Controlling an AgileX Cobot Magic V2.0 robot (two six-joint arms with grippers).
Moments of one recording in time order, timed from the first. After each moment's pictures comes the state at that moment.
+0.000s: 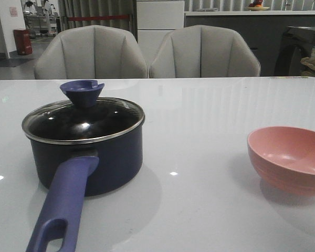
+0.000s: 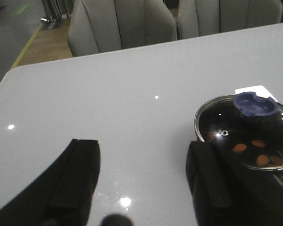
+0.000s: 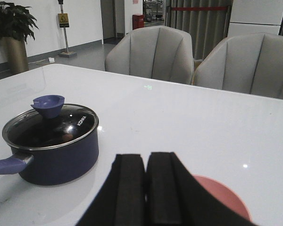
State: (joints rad) left arm -0.06 0.24 -0.50 -0.10 0.58 0.18; right arm 0.39 0.17 -0.17 0.38 0.11 -0.33
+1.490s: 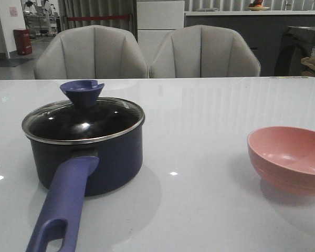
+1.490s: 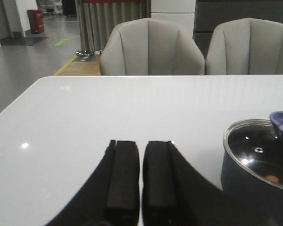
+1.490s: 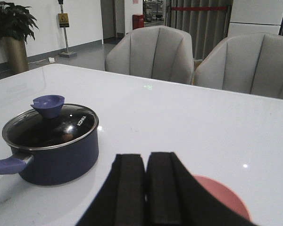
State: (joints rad) left arm 0.02 -0.01 -0.19 -0.06 0.34 0.03; right arm 0.39 0.17 -0.17 0.38 0.11 -0.33
